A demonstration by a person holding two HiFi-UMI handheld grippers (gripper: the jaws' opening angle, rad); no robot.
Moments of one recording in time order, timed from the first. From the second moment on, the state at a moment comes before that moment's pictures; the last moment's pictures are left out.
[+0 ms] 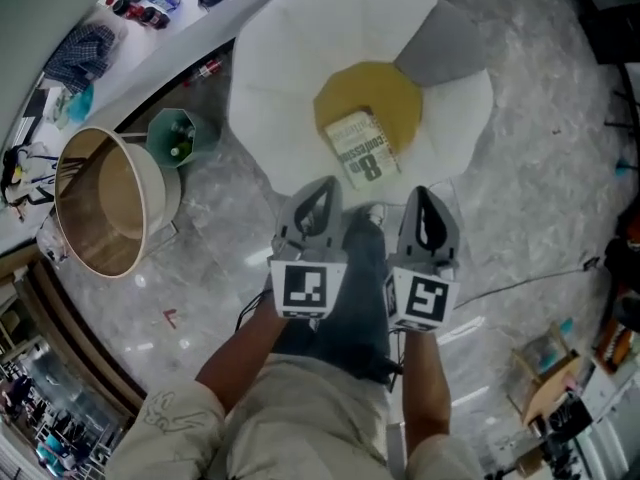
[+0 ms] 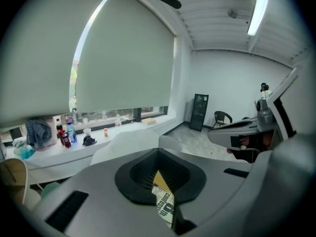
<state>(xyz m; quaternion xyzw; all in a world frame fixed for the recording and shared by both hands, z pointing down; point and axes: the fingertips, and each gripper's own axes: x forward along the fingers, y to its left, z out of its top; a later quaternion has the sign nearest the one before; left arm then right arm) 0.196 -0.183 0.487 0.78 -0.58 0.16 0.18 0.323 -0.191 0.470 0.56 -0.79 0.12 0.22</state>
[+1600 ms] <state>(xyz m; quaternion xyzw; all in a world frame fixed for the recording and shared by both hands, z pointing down) 0.250 -0.181 0.994 0.56 -0.64 0.19 0.49 0.366 -0.247 0.985 0.32 -0.80 0.29 0.42</state>
